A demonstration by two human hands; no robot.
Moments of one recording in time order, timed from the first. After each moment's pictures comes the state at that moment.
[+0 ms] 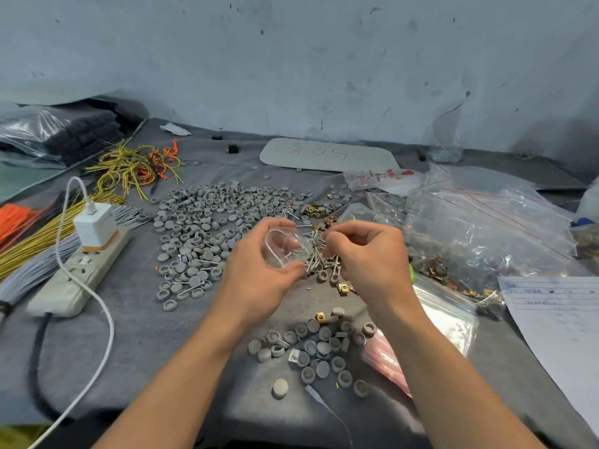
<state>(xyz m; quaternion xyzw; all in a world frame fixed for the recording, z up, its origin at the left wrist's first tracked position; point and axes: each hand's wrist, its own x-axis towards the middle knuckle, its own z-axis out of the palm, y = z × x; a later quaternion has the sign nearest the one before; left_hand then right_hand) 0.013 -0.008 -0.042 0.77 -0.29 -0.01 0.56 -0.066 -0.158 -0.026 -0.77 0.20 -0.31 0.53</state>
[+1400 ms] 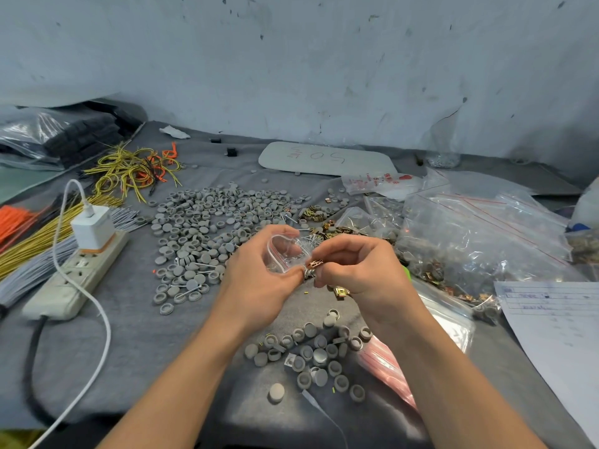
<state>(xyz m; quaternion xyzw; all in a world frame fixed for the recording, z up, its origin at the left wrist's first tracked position) 0.016 -0.011 -0.048 0.77 -0.31 -0.01 0.56 -0.077 -0.157 -0.025 -0.69 0.08 -0.20 0.70</state>
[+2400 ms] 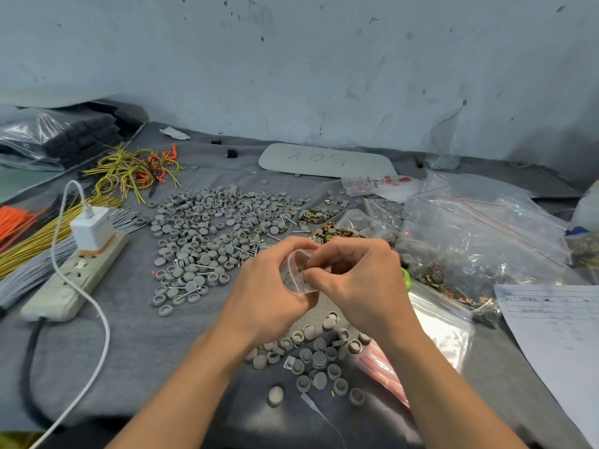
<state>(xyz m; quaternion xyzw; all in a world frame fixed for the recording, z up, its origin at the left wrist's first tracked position) 0.002 -0.011 -0.041 0.79 -0.38 -0.01 0.47 -0.081 -0.148 -0.026 -0.83 0.09 -0.30 0.46</state>
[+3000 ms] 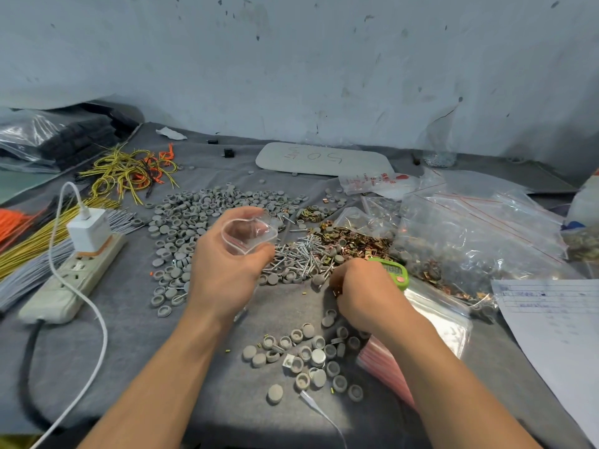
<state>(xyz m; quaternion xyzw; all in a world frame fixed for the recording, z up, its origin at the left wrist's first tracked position) 0.026 0.003 -0.037 0.69 -0.23 0.02 0.68 -0.066 -0.174 -0.045 -0.95 0.25 -0.02 0.17</state>
